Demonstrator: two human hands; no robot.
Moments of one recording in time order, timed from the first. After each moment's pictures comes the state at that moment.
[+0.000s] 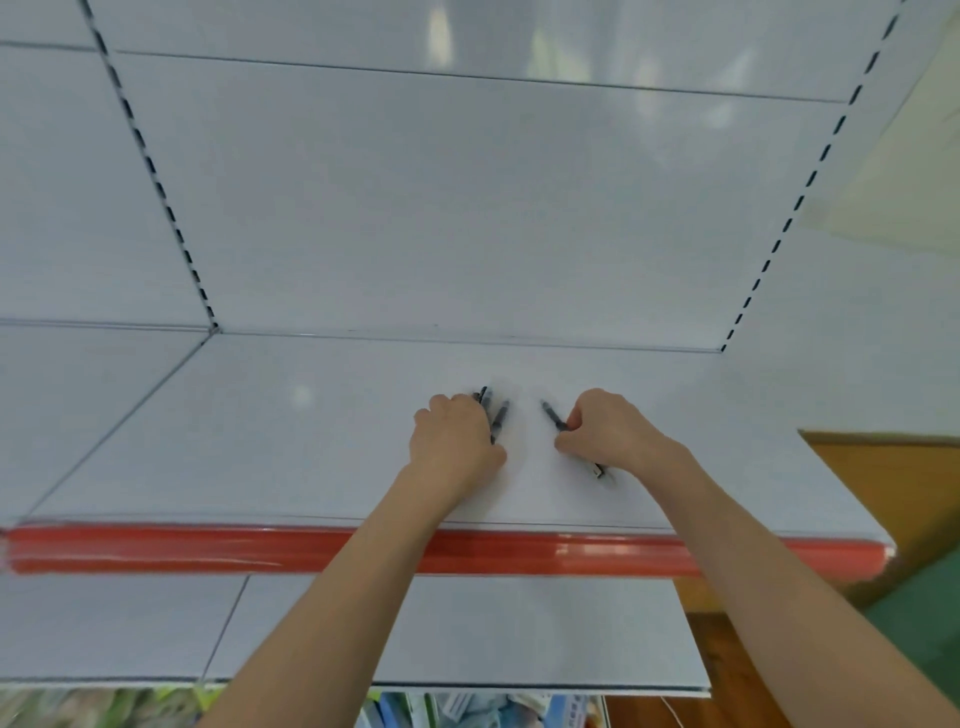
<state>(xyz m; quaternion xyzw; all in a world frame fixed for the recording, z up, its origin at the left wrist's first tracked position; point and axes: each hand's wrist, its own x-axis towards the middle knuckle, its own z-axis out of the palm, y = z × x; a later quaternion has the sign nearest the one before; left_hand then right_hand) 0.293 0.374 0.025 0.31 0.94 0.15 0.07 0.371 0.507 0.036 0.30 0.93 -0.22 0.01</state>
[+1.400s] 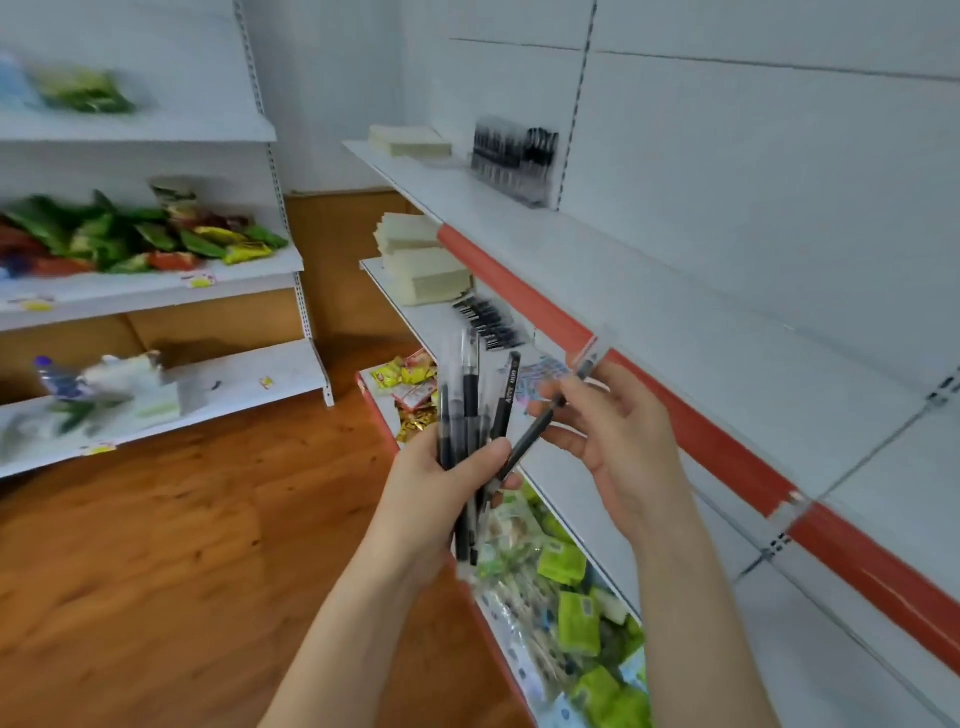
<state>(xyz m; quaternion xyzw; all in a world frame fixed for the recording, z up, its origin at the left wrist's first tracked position) 0.330 -0.154 0.024 -0.13 0.61 0.77 -0.12 0.248 -0.040 0.036 -0.15 0.61 -0.78 0.08</state>
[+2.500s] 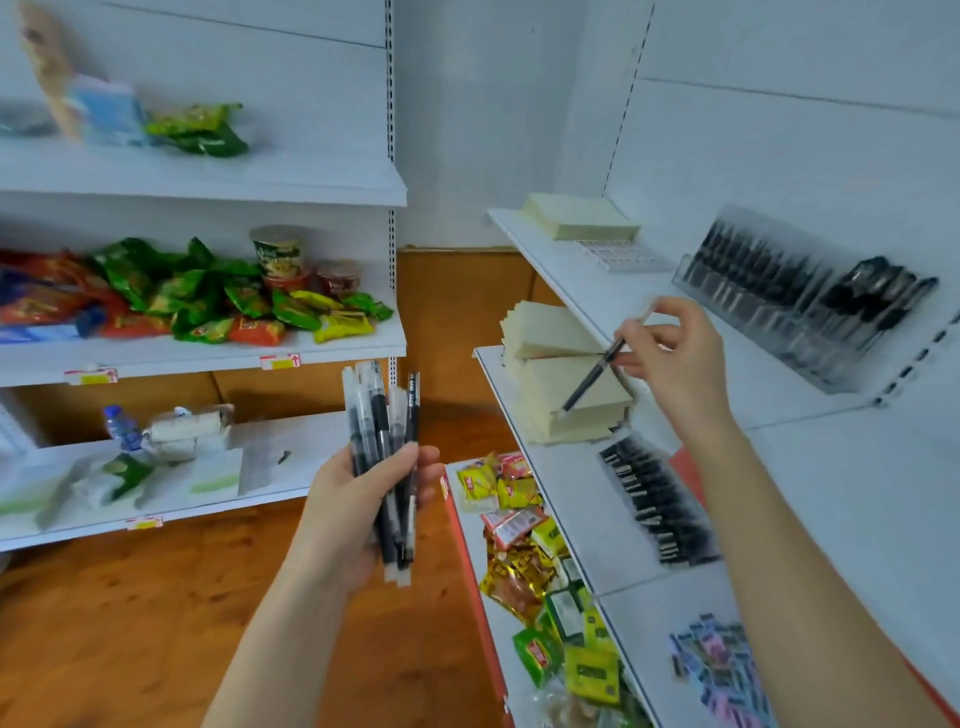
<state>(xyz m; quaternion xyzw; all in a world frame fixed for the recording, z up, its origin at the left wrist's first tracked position) 0.024 -0.593 0.000 -0.30 0.47 0.79 -0.26 -0.194 -0.455 0.051 -0.24 0.74 -0.62 -0.04</state>
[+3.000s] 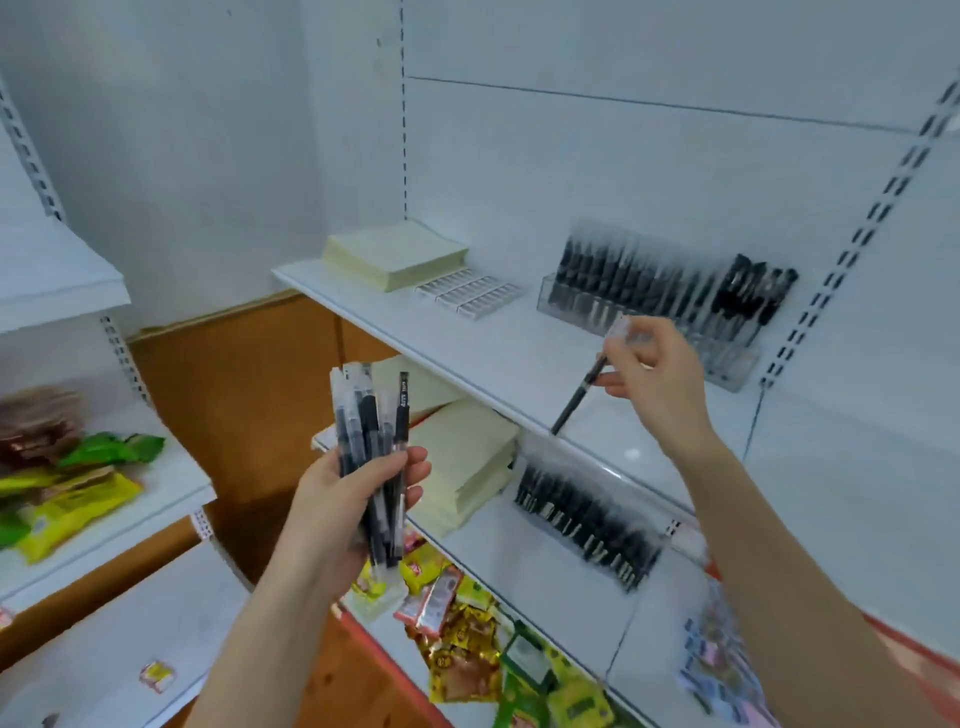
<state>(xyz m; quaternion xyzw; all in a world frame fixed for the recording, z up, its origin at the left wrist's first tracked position) -0.213 -0.745 0.013 -0.14 0.52 0.84 -0.01 -0.312 -0.505 0.049 -0.03 0.80 -0.57 -0.21</state>
